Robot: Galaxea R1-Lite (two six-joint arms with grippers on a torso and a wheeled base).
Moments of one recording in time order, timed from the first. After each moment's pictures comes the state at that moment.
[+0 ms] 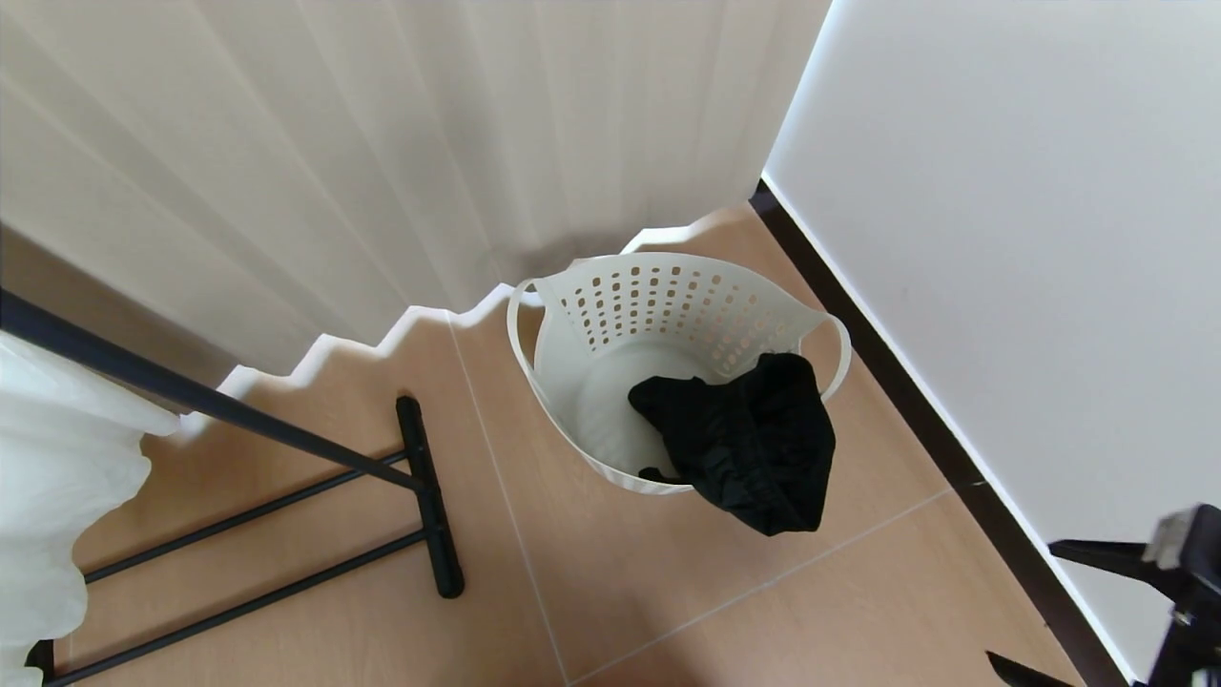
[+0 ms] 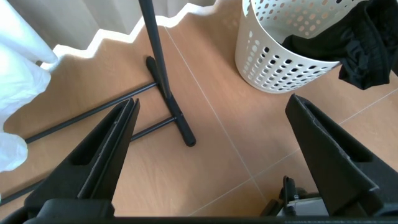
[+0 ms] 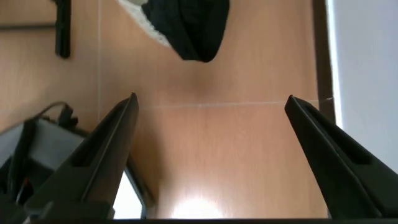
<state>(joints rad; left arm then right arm) -0.01 0.00 0.00 0.00 -0.09 0.02 0.24 1.05 -0.36 -0.07 0.18 -0.47</state>
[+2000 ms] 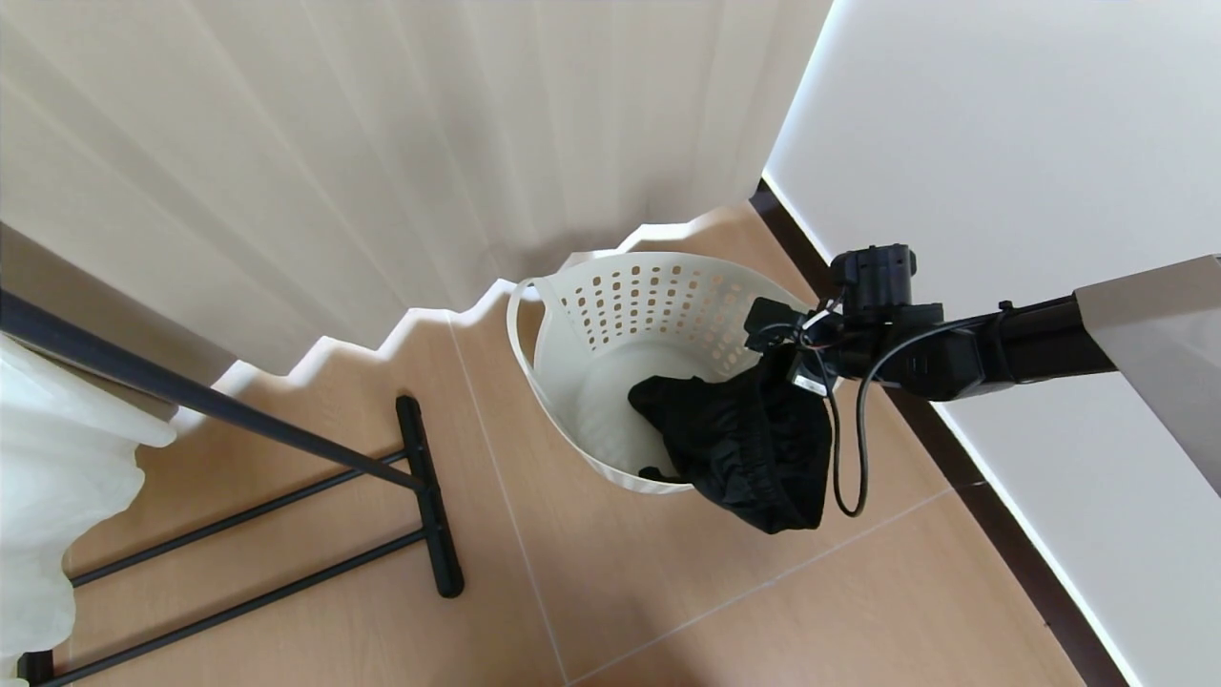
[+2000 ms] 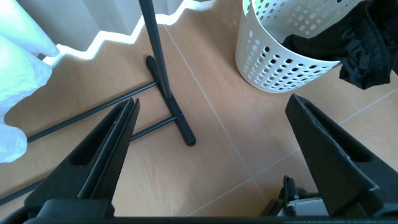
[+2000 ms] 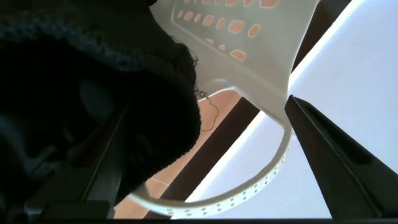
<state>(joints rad) -0.01 0.00 0.00 0.00 -0.09 0.02 0.26 2.23 -1.55 -0.18 -0.18 -0.97</state>
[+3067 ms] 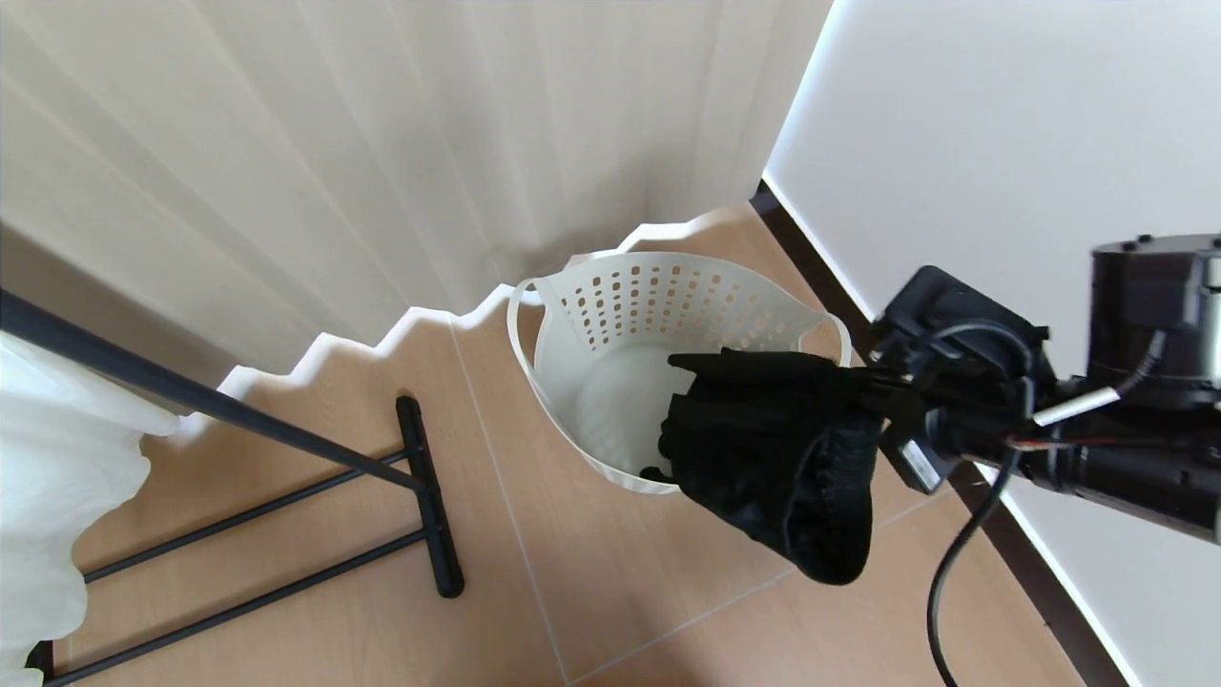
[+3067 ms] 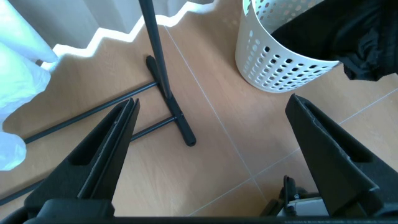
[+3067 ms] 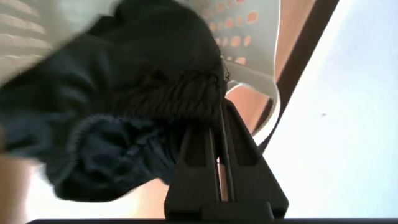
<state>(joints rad) -0.01 0.00 0.00 0.00 -0.09 0.03 0.55 1.46 -0.80 -0.30 -0.17 -0.49</state>
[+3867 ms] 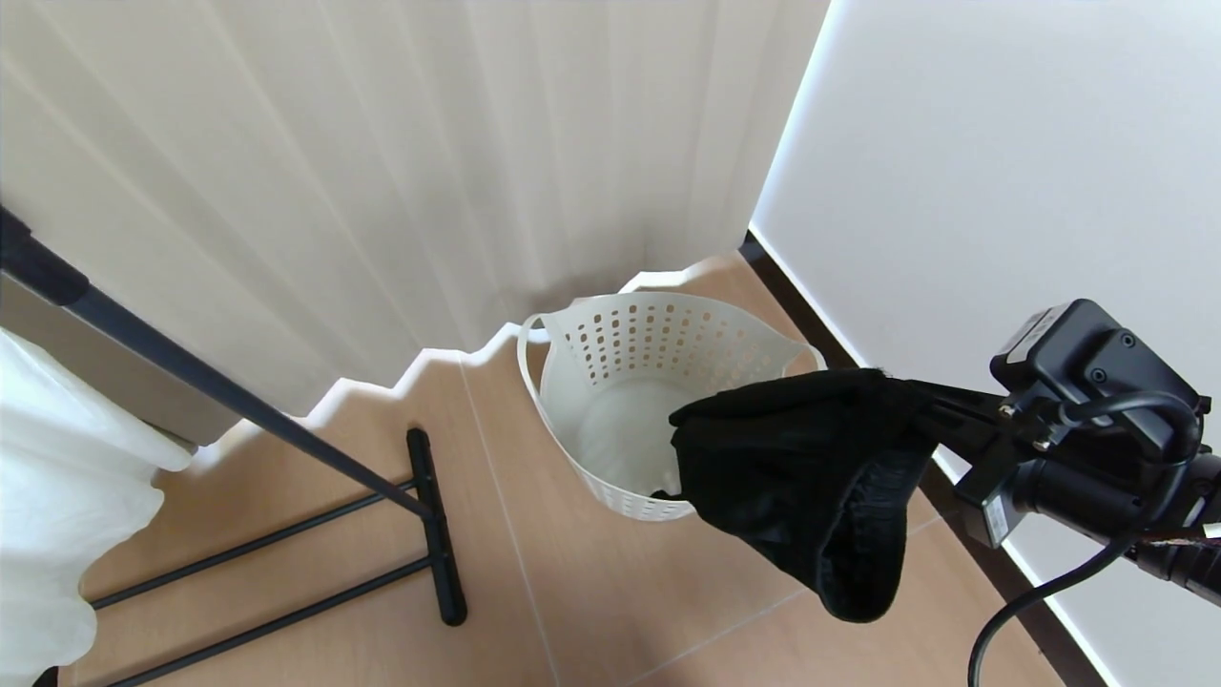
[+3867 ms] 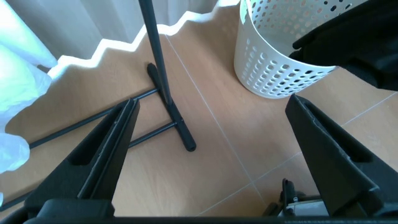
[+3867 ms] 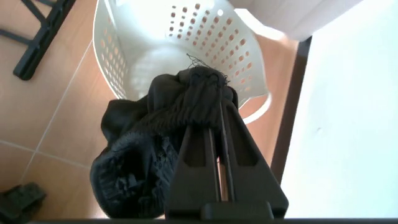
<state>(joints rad) -0.01 0.00 0.00 0.00 -0.09 0.03 0.58 1.31 -0.56 -0.56 -0.18 -0.48</state>
